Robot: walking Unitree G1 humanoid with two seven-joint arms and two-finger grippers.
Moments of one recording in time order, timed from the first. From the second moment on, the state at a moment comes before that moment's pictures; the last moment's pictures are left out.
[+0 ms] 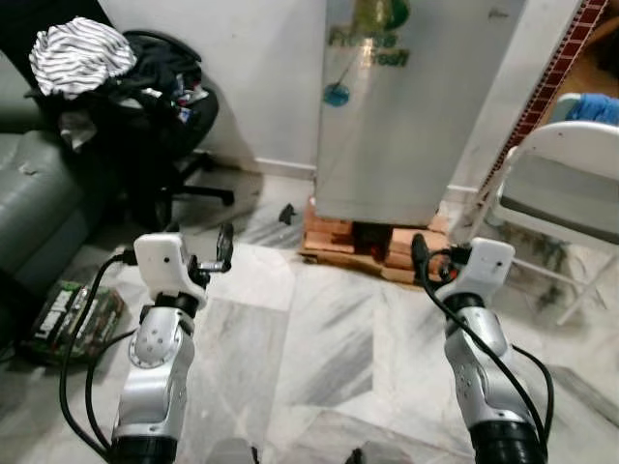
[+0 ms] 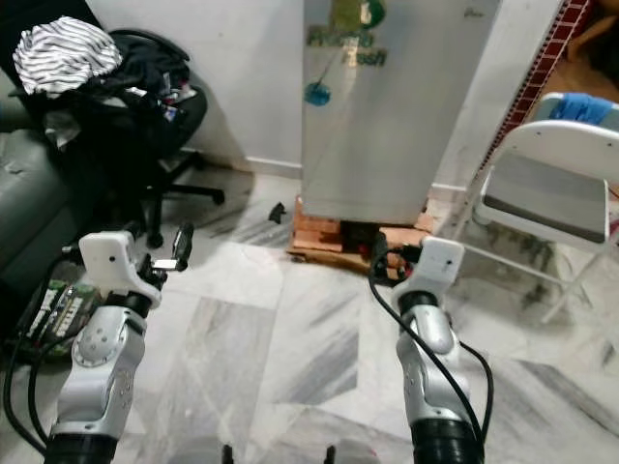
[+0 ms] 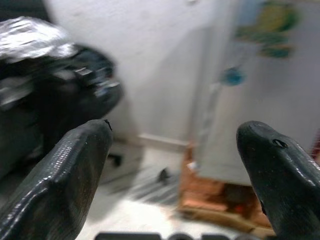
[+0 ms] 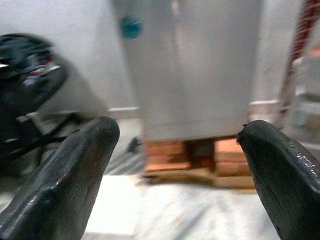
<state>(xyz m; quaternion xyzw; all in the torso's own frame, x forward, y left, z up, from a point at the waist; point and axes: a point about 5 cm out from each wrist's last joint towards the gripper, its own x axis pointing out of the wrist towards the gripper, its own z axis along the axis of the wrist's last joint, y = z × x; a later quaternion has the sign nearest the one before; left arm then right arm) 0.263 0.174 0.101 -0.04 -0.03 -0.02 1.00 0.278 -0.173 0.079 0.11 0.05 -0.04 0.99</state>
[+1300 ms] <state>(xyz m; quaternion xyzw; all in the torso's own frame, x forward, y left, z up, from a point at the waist) 0.259 0.167 0.102 -0.04 -0.04 -0.05 1.00 0.288 -0.181 0.084 0.07 0.04 -0.03 1.00</state>
